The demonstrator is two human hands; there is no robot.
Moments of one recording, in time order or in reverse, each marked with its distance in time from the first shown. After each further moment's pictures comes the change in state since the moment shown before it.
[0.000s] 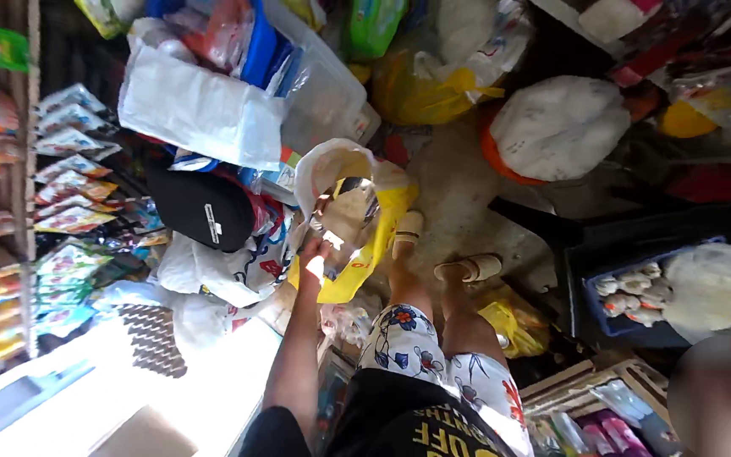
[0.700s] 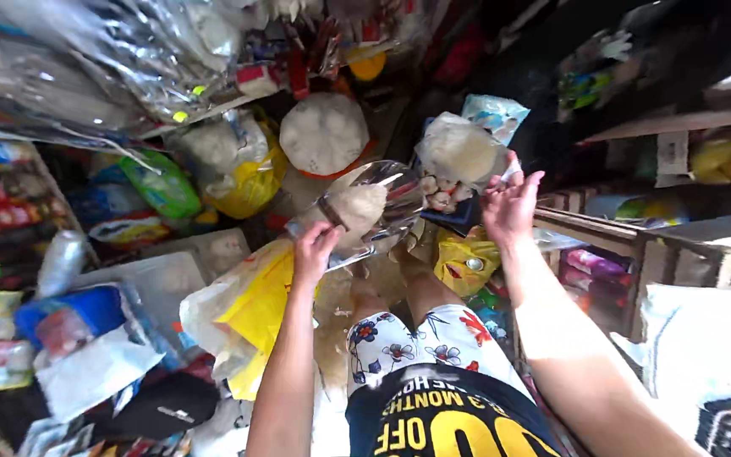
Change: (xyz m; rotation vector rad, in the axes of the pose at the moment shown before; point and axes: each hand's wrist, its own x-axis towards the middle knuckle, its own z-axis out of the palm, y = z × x) left_hand -0.135 0.205 0.336 0.469 -0.822 0.676; right_hand 0.111 -0.001 -0.049 0.202 -0.234 -0.020
